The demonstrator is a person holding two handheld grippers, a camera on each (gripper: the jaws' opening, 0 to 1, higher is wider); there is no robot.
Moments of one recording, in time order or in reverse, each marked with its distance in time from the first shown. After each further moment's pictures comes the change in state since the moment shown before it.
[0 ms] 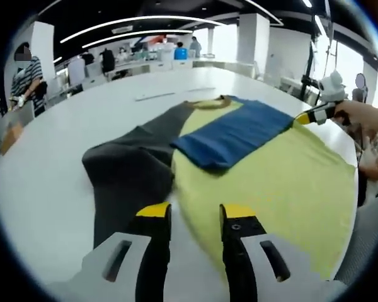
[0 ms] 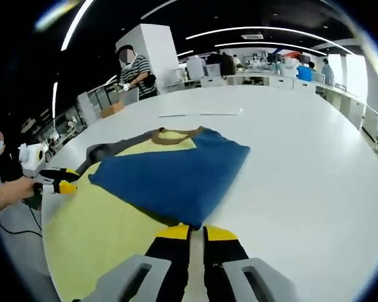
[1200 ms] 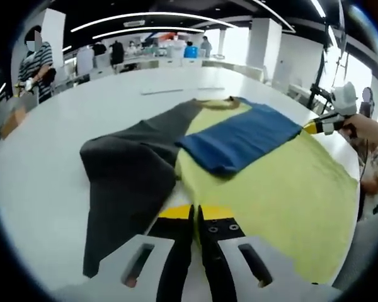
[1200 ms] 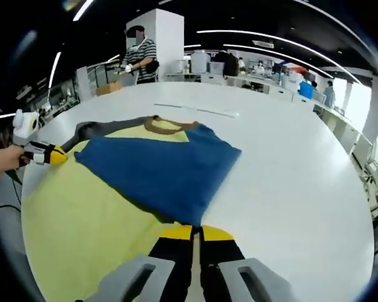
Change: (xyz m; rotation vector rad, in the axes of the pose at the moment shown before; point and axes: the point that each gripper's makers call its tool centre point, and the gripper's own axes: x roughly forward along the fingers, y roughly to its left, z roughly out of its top) left arm 0.006 0.002 0.001 -0.077 0.010 0.014; right arm -0.006 -0.019 0.001 -0.181 0.046 -0.138
